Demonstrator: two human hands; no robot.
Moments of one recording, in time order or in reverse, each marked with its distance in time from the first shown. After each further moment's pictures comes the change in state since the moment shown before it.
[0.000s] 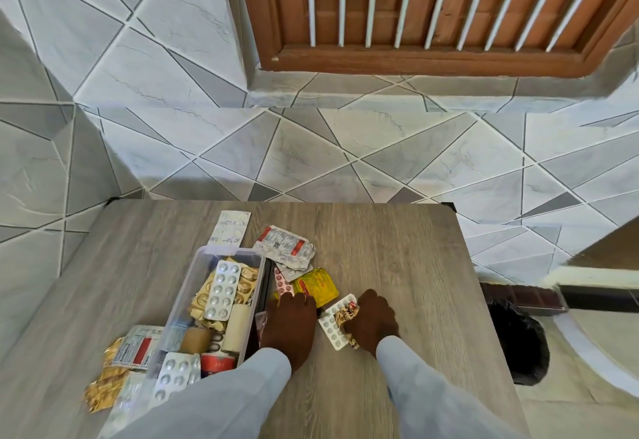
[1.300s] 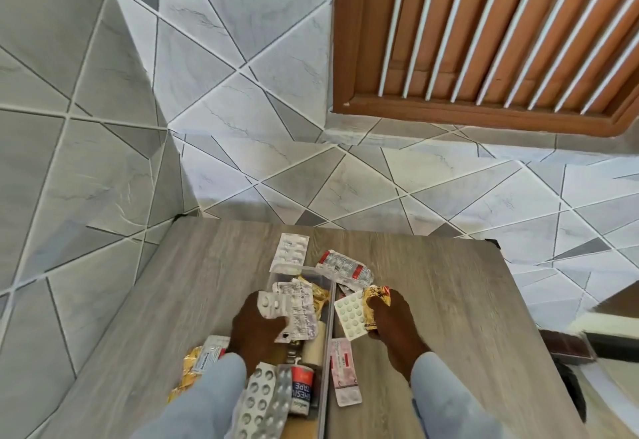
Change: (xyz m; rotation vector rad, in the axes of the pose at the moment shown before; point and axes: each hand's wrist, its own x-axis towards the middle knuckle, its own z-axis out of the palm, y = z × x) left_hand -0.064 -0.185 -0.015 -1.284 0.248 -0.459; right_hand -0.078 -0.118 0.017 0.916 0.034 -0.128
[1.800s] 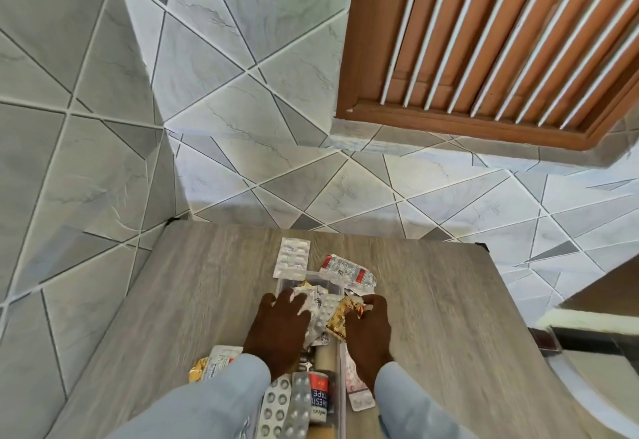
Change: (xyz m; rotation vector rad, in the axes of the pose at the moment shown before) left_hand 0.032 -0.017 -0.003 1.221 -0.150 0.845; right_hand -0.025 0.011 0.080 -0.163 0.291 -0.074
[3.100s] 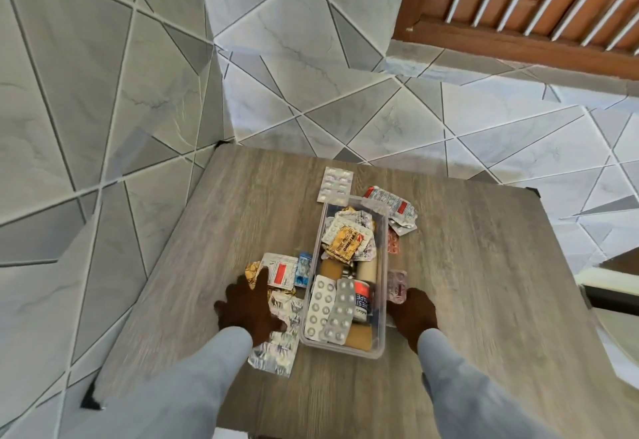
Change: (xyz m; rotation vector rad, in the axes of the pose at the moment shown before) left_hand -0.137 -0.035 0.054 -0.442 -0.389 -0.696; right_hand -0.028 0.095 -0.023 -0.527 -0.170 0.195
